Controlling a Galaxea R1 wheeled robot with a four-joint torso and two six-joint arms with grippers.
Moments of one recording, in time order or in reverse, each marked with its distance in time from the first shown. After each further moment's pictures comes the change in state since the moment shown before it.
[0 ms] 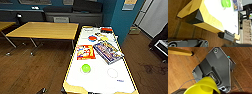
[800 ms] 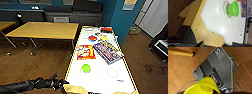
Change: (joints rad) left arm -0.218 0.266 -0.291 -0.063 0.245 -0.211; right arm 0.030 0.018 -0.015 0.000 -0.010 0.000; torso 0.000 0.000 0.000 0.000
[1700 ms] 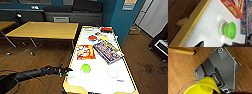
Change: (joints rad) left arm -0.145 0.217 -0.274 0.000 0.035 -0.133; right arm 0.049 0.010 0.000 0.000 -0.070 0.000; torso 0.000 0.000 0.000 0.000
